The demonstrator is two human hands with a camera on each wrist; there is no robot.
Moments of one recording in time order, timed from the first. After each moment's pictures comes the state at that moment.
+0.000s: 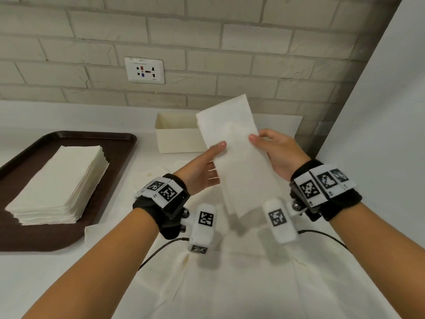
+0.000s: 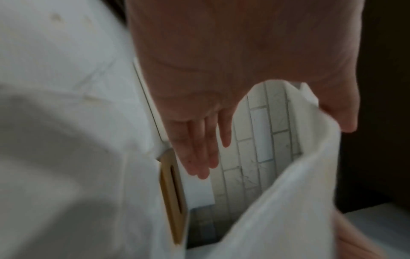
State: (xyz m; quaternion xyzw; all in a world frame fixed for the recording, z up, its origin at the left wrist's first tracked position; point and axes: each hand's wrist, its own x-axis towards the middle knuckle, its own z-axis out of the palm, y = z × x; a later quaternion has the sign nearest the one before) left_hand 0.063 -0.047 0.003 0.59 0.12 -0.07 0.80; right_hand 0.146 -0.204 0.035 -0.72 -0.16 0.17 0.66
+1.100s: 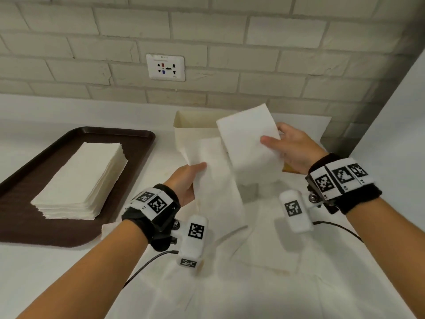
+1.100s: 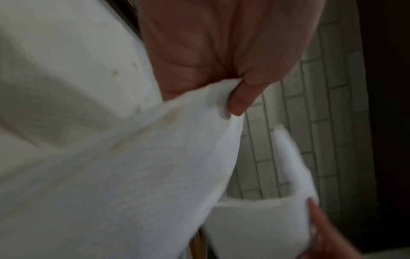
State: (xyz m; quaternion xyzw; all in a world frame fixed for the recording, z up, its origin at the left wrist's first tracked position) left_hand 0.041 -0.008 -0.014 0.53 0.25 0.04 0.81; right_hand 0.180 -0.183 0.033 -0.72 -0.23 0.22 0.62
